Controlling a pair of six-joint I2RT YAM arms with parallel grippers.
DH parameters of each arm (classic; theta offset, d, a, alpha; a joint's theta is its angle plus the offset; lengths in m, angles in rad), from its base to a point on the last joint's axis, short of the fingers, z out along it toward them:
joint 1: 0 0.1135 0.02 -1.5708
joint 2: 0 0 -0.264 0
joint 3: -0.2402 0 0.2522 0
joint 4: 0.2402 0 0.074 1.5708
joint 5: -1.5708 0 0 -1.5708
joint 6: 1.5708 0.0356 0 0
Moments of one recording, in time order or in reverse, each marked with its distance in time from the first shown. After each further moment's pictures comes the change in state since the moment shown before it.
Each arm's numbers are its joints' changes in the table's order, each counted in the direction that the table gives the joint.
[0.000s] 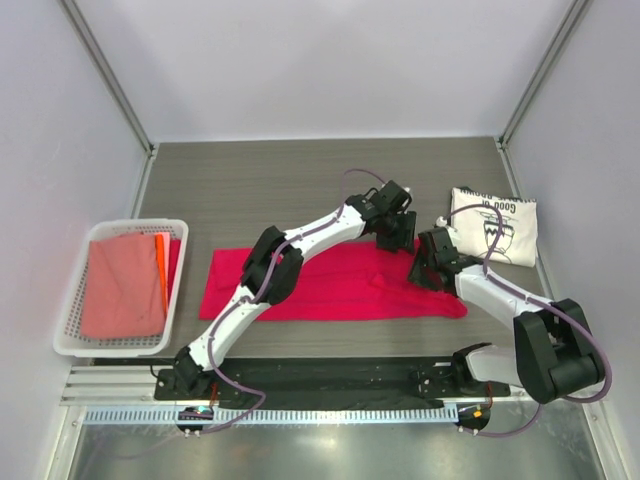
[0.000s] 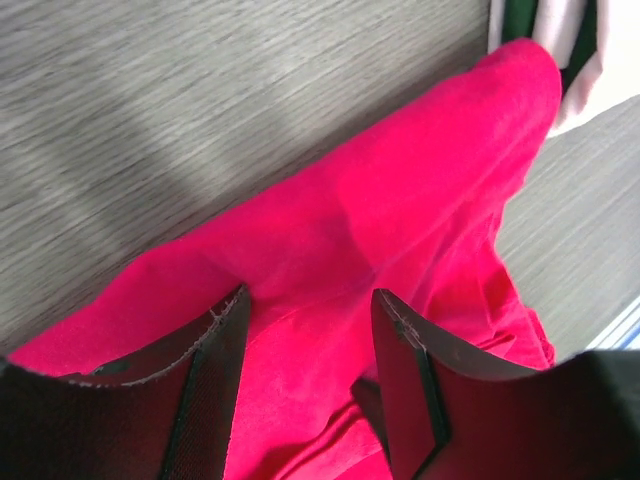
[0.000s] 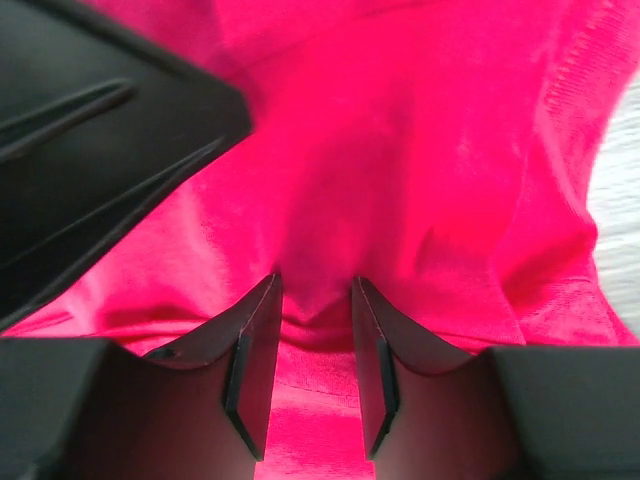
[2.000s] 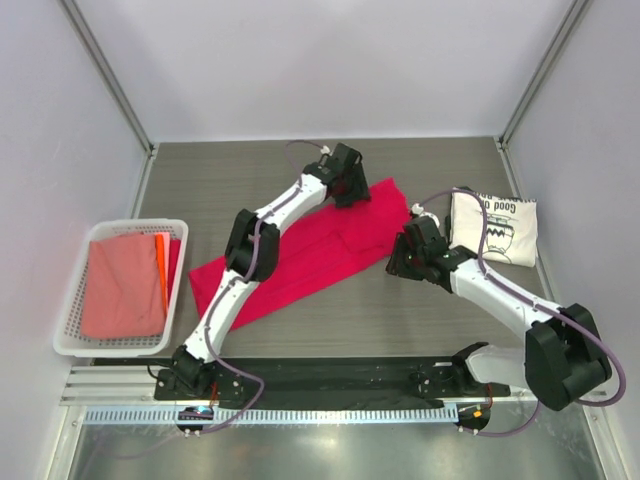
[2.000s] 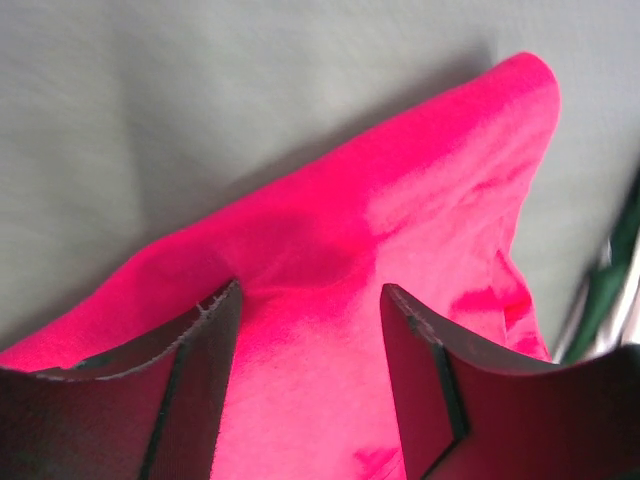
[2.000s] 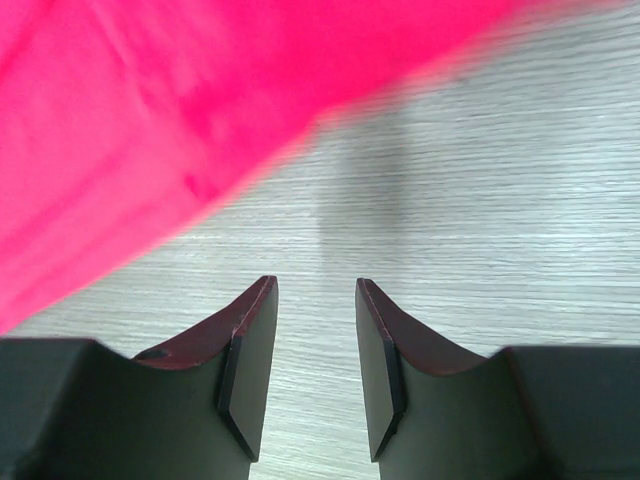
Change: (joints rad) left arm 0.247 0.084 -0.157 0.025 0.180 -0.136; right arm 0.144 -0.025 -0.139 0.068 0.091 -0.061
